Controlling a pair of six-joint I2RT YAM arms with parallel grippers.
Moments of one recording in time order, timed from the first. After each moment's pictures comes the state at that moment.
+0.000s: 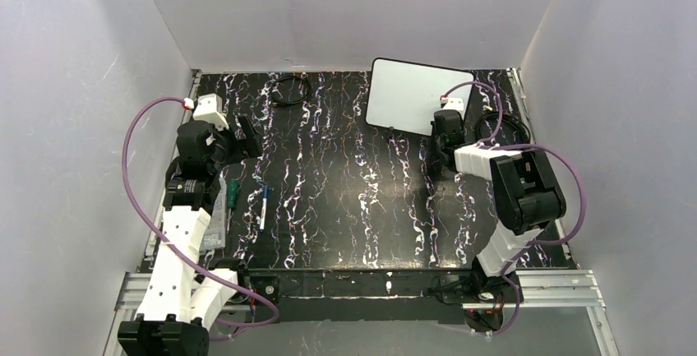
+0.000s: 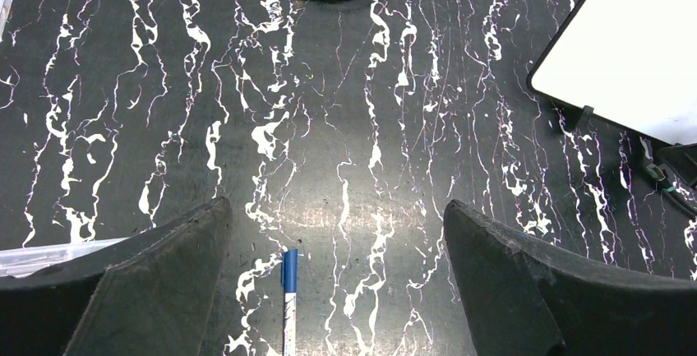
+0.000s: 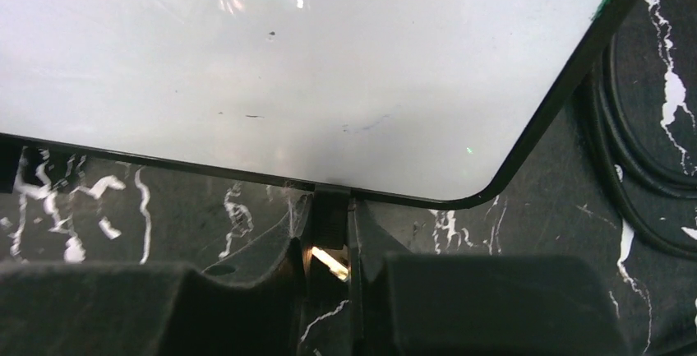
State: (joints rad) left arm -0.01 0.87 0.90 -0.44 0.09 -0.23; right arm 0.28 1.75 0.87 0.20 0.32 0.21
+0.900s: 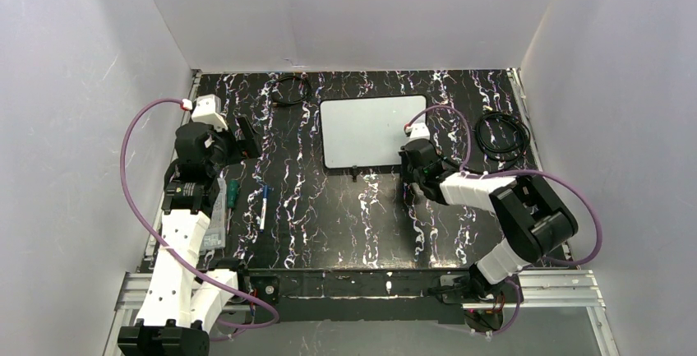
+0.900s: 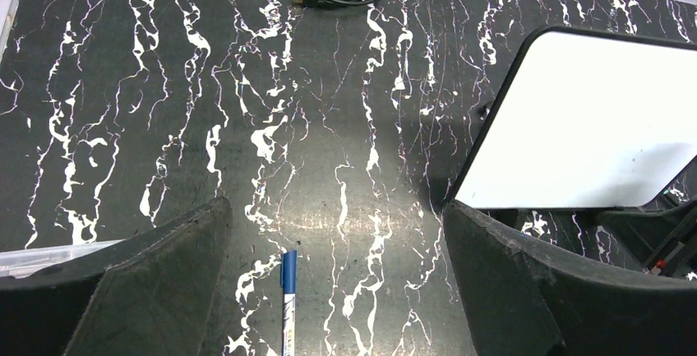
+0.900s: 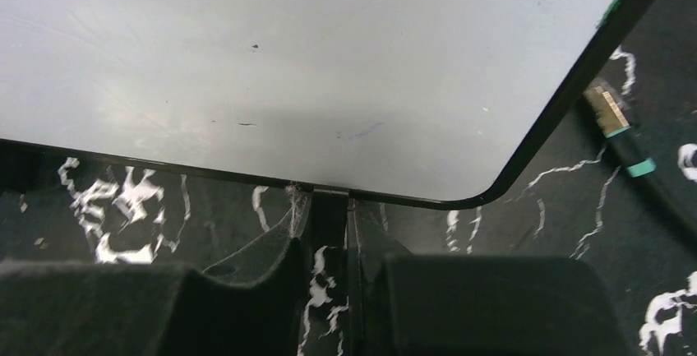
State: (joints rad) left arm -0.01 0.85 0.89 -0.44 0.09 -0.23; right arm 0.57 1.57 0.66 0.23 0.26 0.27
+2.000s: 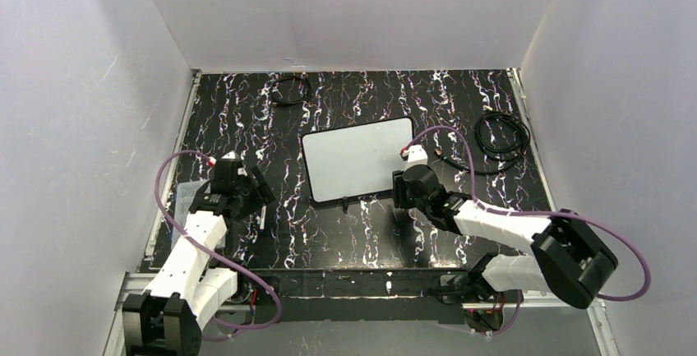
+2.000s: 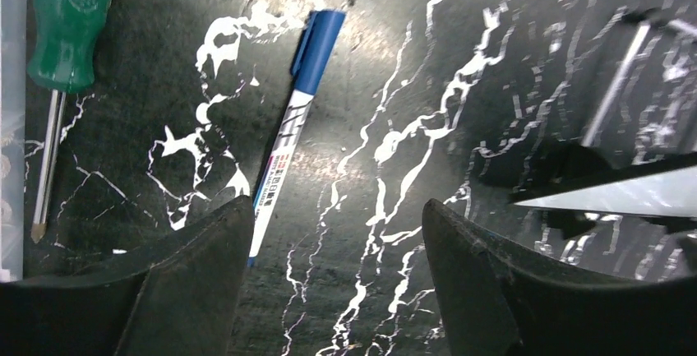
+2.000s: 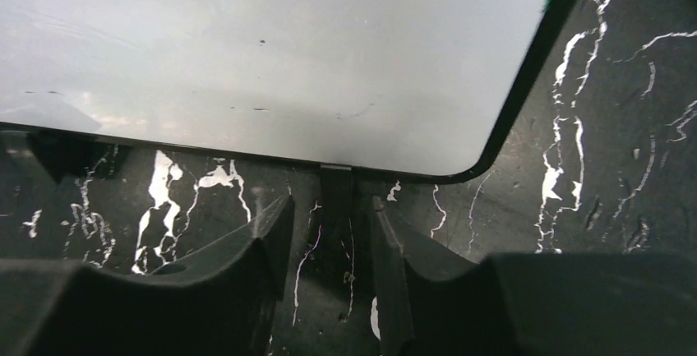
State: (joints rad) left arm -0.09 0.88 0.55 -0.60 0.04 -0.60; right arm 0.79 1.27 0.49 0.06 0.27 0.39
